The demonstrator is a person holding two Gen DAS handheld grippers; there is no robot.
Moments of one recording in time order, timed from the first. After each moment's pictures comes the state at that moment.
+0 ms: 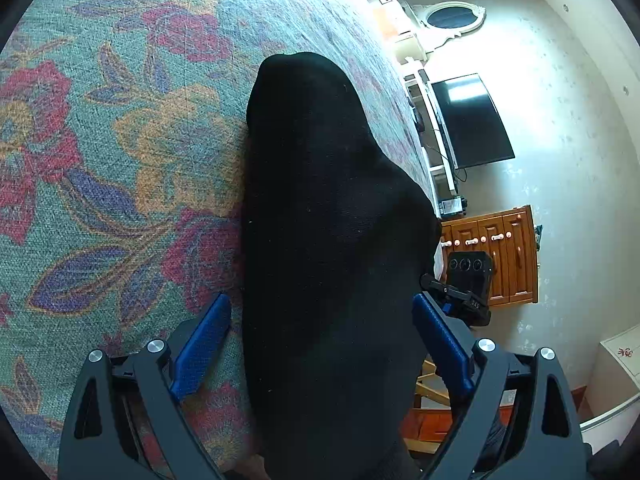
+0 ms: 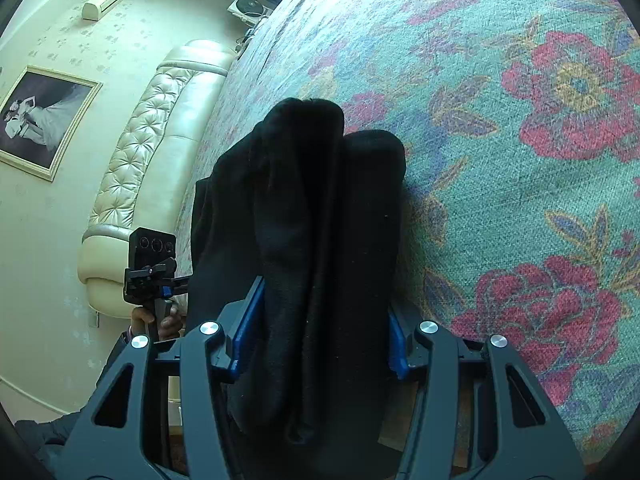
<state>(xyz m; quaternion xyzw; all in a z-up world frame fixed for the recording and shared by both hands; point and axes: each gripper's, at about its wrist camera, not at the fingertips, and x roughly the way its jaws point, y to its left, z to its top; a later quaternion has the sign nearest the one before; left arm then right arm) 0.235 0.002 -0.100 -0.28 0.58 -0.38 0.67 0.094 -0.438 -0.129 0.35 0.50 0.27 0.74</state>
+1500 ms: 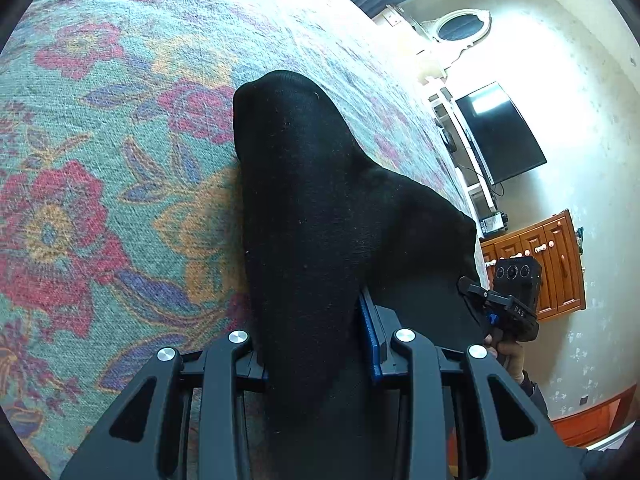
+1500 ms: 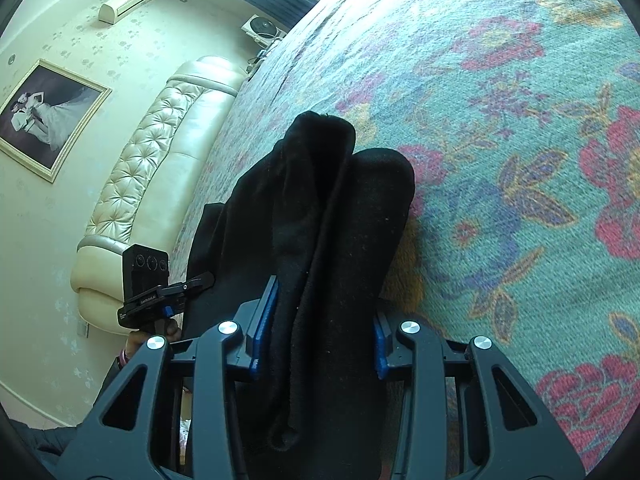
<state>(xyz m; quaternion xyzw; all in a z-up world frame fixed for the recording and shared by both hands) 0.245 0.014 -0.095 -0.23 0.53 -0.32 0.75 0.121 -0.401 -0.118 0.34 0.45 0.26 0.78</state>
